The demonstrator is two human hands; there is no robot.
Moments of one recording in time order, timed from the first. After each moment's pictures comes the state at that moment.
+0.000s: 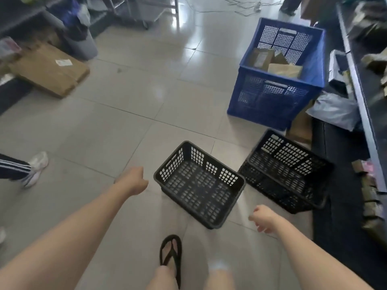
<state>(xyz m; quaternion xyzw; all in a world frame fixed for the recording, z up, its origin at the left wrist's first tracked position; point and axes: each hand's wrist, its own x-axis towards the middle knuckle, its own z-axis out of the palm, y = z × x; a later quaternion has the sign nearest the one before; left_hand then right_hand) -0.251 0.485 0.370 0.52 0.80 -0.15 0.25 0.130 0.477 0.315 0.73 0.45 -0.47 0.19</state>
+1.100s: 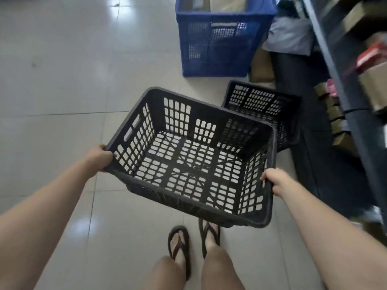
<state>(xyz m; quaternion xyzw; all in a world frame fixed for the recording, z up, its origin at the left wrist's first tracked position) -0.249 0.632 0.333 0.43 0.80 0.02 0.41 0.191 0.496 0.270 0.82 0.02 -0.51 -0.25</state>
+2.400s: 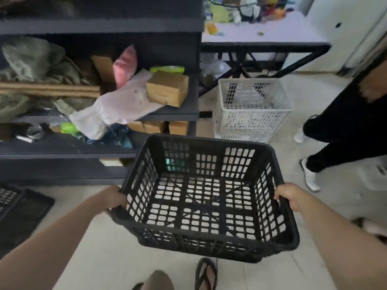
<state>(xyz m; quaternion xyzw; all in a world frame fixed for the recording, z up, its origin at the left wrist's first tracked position) 0.238 -0.128 0.470 0.86 0.19 -0.38 0.27 0.168 -0.612 0.444 0.74 -0.48 -0.23 -0.41</state>
